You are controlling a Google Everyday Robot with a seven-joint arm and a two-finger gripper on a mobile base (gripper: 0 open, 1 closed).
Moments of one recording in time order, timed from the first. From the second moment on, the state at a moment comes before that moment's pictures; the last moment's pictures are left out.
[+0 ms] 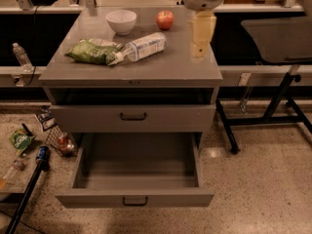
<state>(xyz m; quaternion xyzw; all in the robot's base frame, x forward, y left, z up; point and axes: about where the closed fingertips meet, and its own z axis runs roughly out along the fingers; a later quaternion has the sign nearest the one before) 0.608 -0.083 1.009 -0.77 0.60 -0.10 0.20</state>
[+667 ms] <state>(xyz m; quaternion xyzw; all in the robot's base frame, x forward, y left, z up) 0.706 -0.034 0.975 -0.82 0.54 -0.12 0.17</state>
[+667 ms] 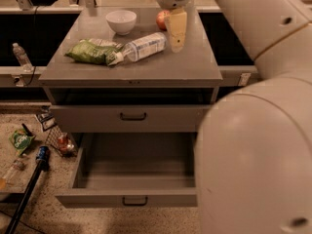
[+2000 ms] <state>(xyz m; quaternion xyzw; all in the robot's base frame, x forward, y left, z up) 0.814 0.018 0.886 -0.87 0.45 -0.19 0.04</state>
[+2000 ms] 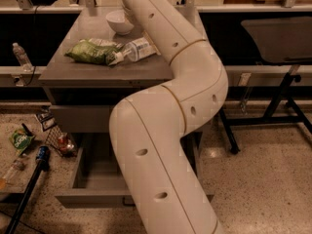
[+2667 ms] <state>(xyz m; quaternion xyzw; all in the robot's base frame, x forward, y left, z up) 0.820 0.026 0.849 -0.90 0.41 -0.16 0.04</state>
